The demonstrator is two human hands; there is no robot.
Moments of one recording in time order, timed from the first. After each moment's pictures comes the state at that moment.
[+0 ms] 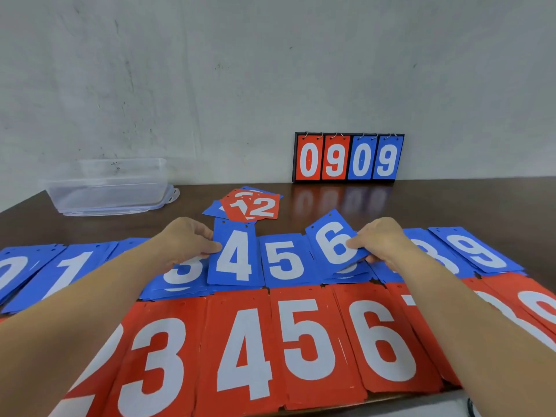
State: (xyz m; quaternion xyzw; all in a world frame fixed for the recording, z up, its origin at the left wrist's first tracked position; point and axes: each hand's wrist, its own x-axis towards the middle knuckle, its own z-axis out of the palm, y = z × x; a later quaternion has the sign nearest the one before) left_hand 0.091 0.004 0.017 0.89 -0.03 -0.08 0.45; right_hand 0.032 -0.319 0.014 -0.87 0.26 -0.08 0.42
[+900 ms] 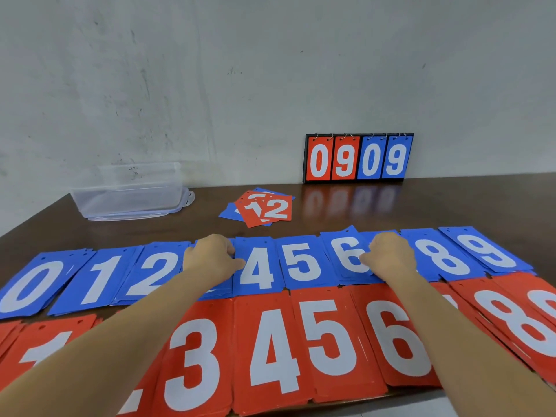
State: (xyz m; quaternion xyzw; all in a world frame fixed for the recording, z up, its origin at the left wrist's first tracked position) left_hand 0.082 -0.004 -0.001 0.98 -0.05 0.01 0.18; right_hand 0.028 -0.300 -0.014 -0.93 0.29 -0.12 0.19
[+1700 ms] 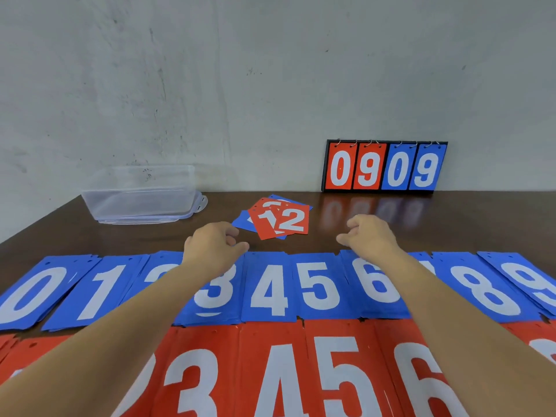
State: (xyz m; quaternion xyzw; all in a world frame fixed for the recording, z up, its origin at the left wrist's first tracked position) left_hand 0.121 0.005 0.011 0.95 -0.03 0.08 0.31; right_hand 0.101 -0.267 0.022 -0.94 0.16 -0.10 0.27
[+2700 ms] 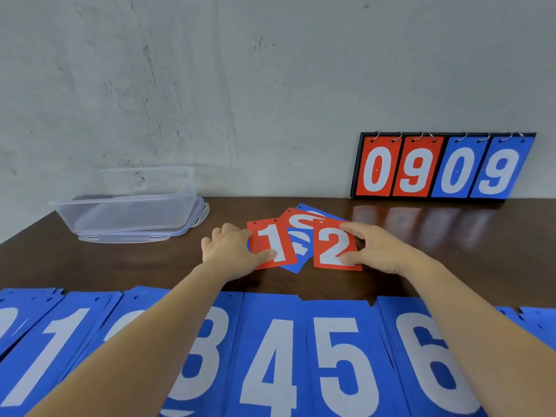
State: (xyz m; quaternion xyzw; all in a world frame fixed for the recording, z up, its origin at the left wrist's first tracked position) left_hand 0.247 -0.030 -0.009 1.00 0.01 -0.03 0.08; right_hand 0.242 -0.301 -0.015 -0.96 0.00 0.09 0.27
